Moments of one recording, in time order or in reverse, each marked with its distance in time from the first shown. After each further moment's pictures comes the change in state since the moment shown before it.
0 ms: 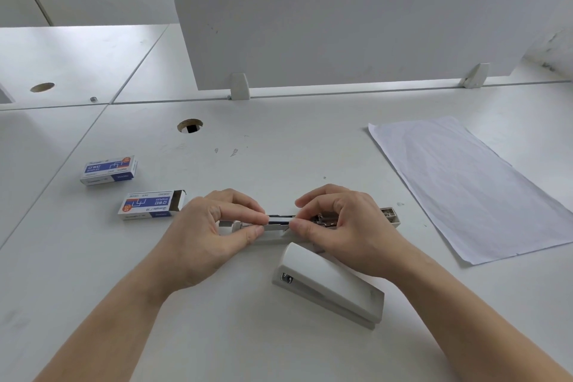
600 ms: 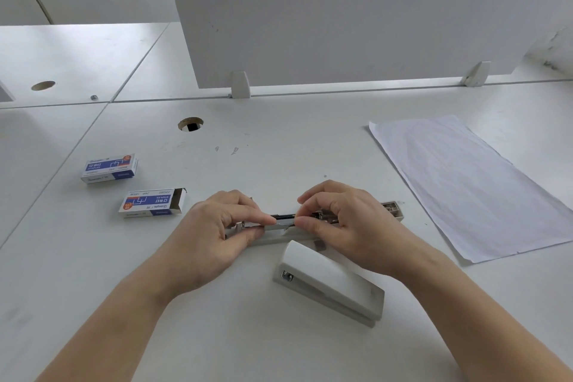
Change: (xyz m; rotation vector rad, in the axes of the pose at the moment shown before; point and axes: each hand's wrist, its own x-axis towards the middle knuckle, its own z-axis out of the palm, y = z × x) left_hand 0.000 -0.010 0.005 0.098 -0.046 0.074; right_hand 0.000 -0.002 -0.012 -0.261 -0.111 -0.097
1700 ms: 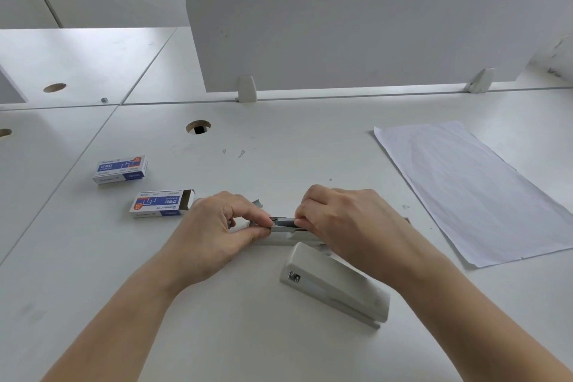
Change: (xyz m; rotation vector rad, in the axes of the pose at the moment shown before) left_hand 0.004 -0.006 -0.003 -0.010 0.090 -0.060; right_hand 0.002 -0.022 0.001 -0.667 0.092 -0.318
